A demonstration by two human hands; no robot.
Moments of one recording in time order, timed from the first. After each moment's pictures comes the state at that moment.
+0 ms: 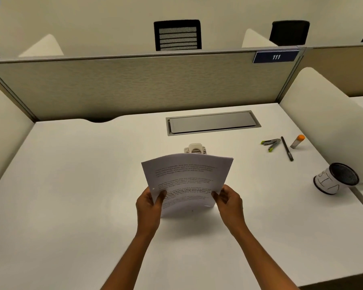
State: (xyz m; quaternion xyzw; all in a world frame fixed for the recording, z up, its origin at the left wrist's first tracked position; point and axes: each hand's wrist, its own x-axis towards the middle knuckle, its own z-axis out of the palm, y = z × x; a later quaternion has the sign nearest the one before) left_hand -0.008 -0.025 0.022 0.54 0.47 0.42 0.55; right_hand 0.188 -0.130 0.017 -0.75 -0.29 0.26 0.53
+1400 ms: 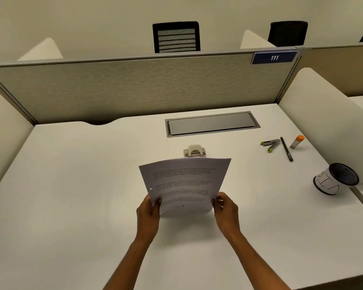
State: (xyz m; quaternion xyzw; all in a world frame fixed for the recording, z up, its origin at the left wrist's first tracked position) left_hand -0.016 -0.024 -0.004 0.62 0.47 0.38 0.50; right_hand 0.182 -0.130 -0.010 -0.80 -0.28 0.25 0.47
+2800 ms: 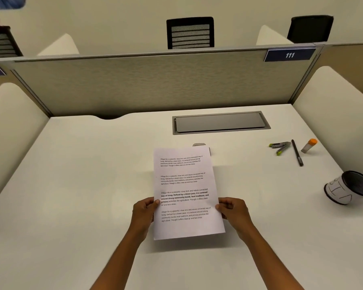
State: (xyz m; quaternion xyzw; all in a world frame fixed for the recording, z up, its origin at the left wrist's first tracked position) left_hand -0.026 -0.018 -0.010 0.46 0.56 0.27 0.64; right_hand 0.232 -0.145 -0.017 -0.74 -0.20 0.45 0.46
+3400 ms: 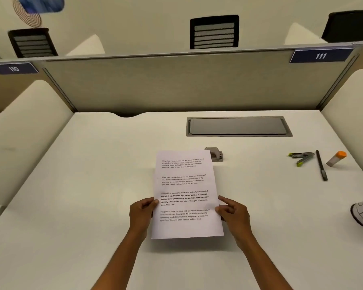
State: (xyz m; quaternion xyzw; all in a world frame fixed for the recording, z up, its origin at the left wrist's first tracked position) left_hand -0.029 -0.016 -0.014 0.39 0.63 0.36 0.57; right_hand 0.231 -0.123 -0.030 -0.71 -0.24 0.44 0.49
